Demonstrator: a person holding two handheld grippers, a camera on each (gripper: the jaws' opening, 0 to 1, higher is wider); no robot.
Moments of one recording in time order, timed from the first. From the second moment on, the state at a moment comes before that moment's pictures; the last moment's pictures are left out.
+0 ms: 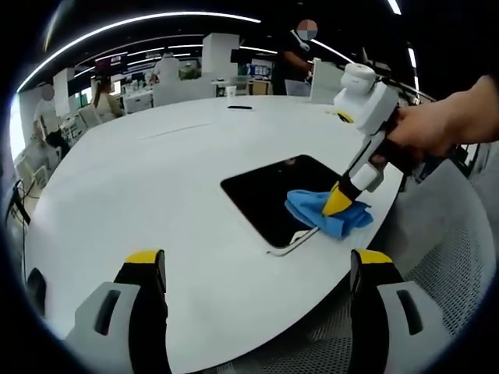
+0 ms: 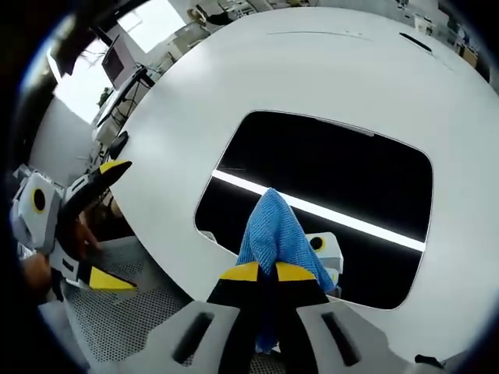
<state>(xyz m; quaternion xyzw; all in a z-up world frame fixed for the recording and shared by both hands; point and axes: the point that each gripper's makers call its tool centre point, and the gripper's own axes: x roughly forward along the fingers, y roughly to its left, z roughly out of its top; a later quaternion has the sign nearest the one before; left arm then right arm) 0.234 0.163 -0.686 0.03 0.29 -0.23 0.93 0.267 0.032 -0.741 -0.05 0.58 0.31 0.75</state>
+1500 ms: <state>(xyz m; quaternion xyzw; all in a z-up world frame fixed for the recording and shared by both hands) 0.233 0.161 -0.688 0.01 0.30 -0.23 0.93 0.338 0.041 -0.740 -0.09 0.57 0.30 0.76</state>
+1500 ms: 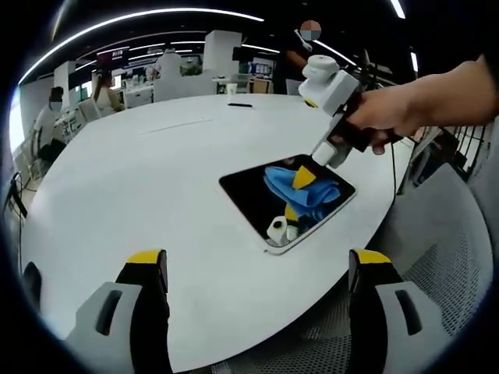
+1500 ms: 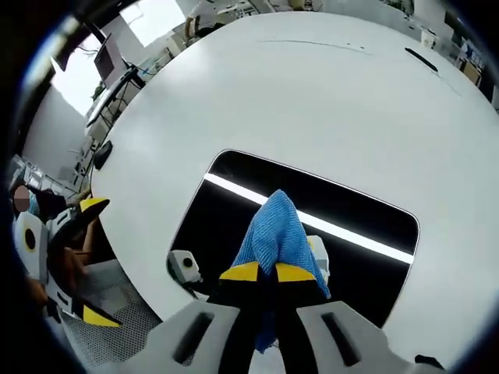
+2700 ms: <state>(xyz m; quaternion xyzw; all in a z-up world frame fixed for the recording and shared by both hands) 0.234 0.165 -0.692 0.01 0.31 -0.22 0.93 0.396 0.052 -0.741 -0.12 0.55 0.31 0.76</state>
